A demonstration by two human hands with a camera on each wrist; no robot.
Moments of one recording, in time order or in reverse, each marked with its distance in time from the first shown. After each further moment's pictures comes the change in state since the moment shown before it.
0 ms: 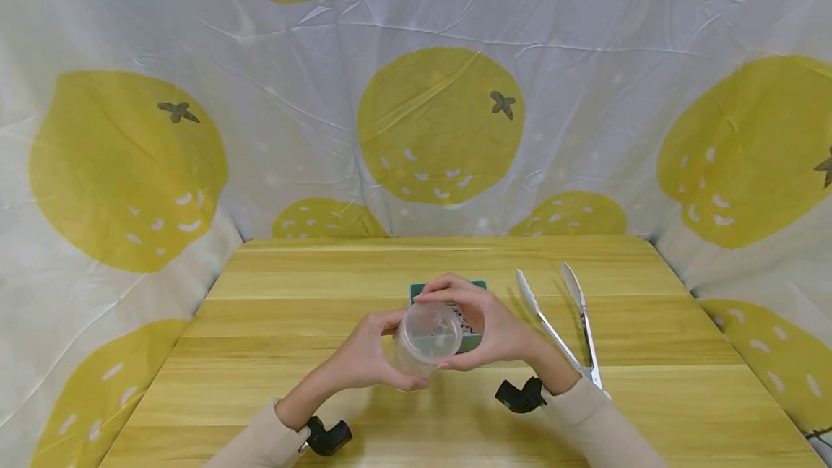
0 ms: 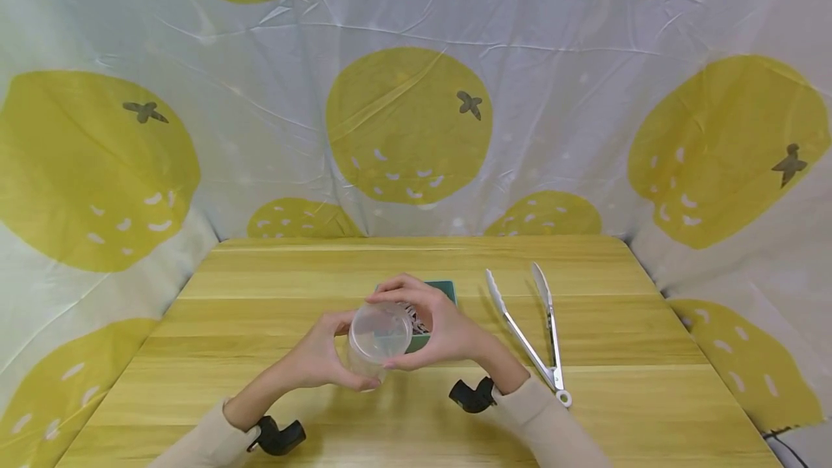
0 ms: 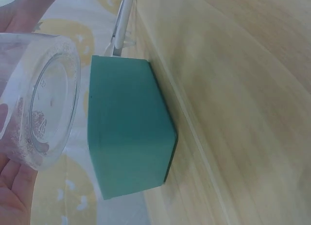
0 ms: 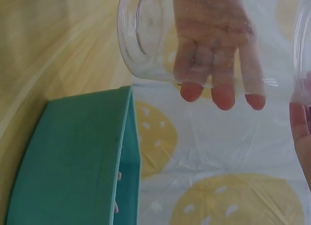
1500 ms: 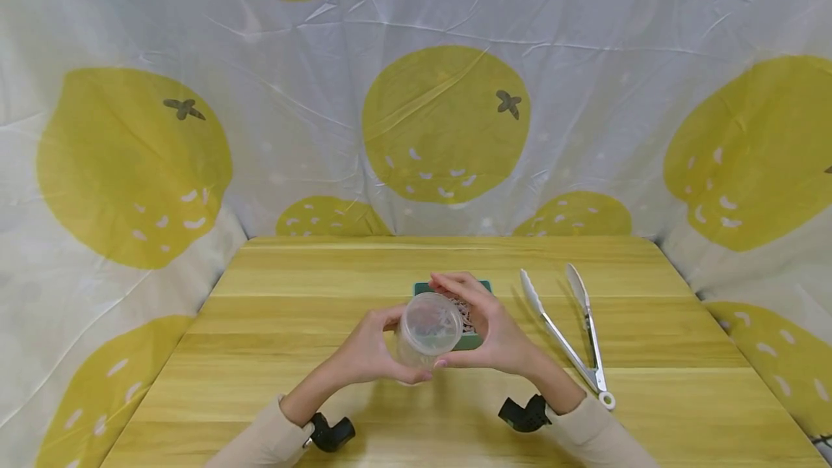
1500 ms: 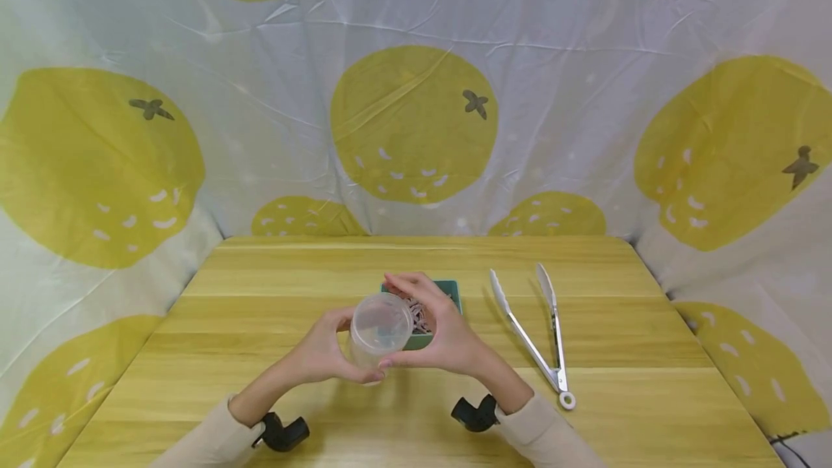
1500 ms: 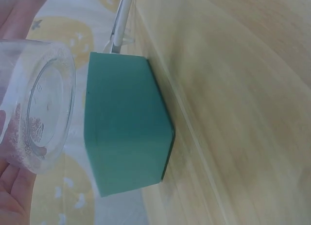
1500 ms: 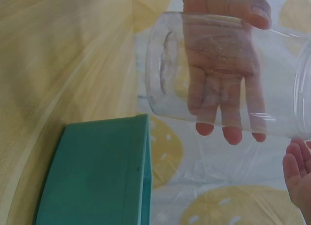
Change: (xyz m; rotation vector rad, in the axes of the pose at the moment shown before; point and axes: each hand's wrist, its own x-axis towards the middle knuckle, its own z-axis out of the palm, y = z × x) left_hand 0.000 -0.005 -0.002 -0.003 0.035 -0.039; right_hand -0.006 0.001 0.015 -0.037 0.157 0.035
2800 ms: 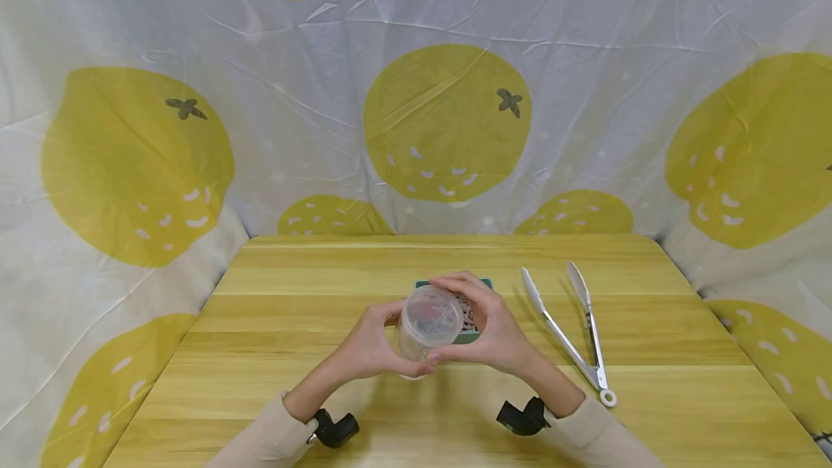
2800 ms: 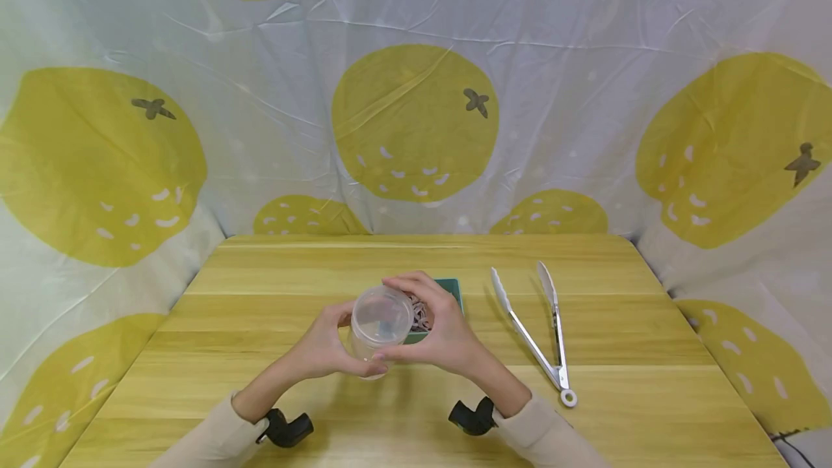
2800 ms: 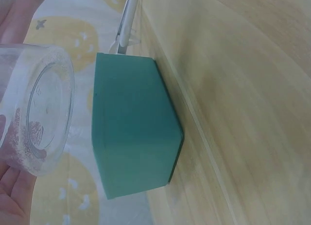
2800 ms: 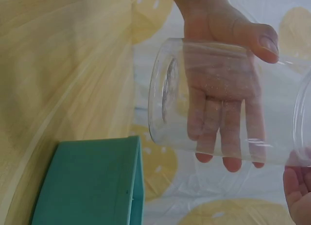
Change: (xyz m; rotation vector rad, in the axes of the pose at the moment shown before) left_hand 0.002 0.008 -0.001 0.005 0.033 -0.023; right_hand 0.003 -0.006 0.007 -0.033 0.116 0.039
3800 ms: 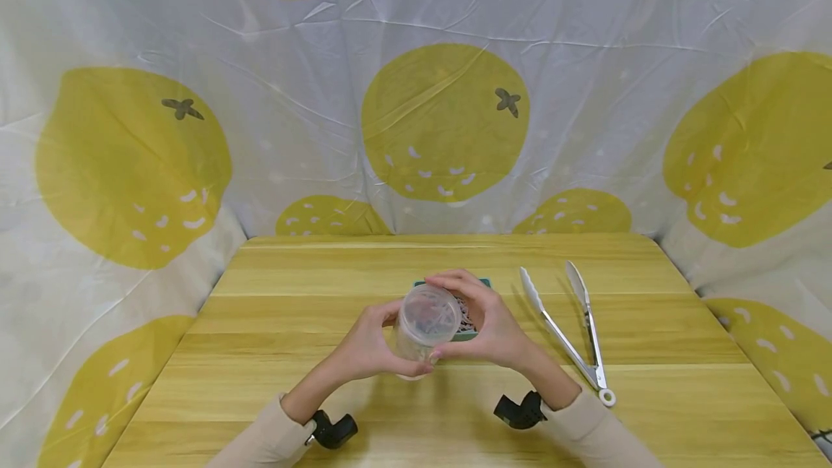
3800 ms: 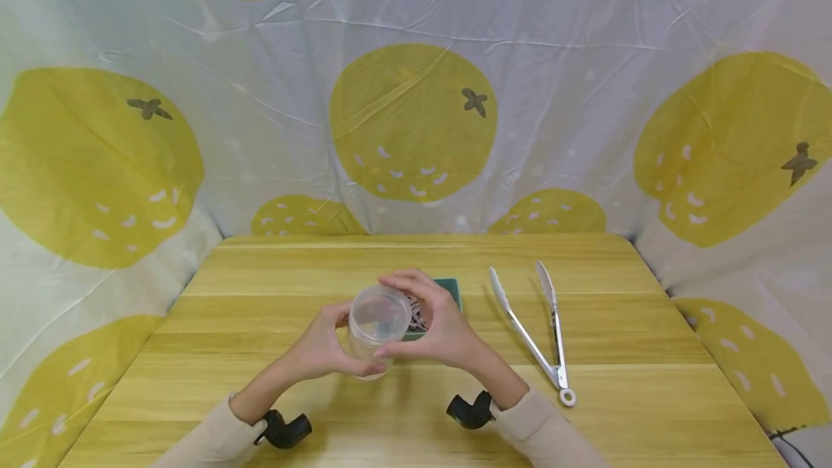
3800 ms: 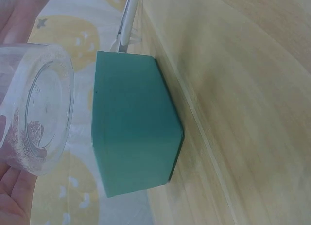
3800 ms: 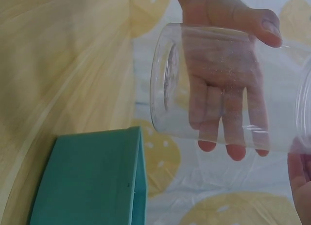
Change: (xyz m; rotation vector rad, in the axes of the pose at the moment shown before) left_hand 0.000 0.000 -0.001 -0.002 0.002 -0.009; right_hand 0.004 0.006 -0.005 0.044 -0.041 -0.017
